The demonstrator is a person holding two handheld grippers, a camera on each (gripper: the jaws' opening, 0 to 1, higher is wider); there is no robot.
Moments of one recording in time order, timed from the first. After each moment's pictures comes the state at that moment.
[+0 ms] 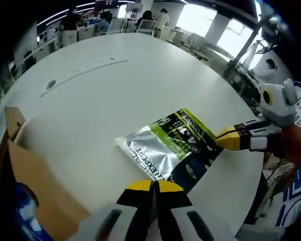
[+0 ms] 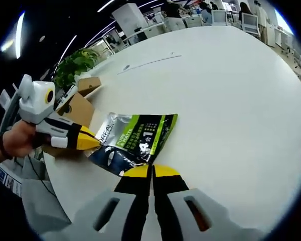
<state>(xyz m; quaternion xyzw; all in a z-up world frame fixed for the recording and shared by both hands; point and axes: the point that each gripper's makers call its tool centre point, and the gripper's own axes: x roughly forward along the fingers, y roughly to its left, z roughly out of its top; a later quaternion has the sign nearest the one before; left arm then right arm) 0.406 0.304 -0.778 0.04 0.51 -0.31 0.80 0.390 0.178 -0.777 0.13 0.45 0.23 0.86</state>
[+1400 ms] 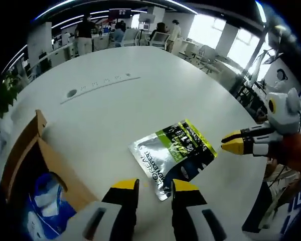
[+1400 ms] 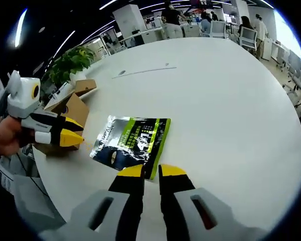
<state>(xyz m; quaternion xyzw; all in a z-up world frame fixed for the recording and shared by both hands) 0.401 0.320 -0.726 0.05 0.46 -0.29 0.84 0.391 0.167 -0.742 0.07 0.43 0.20 0.88</state>
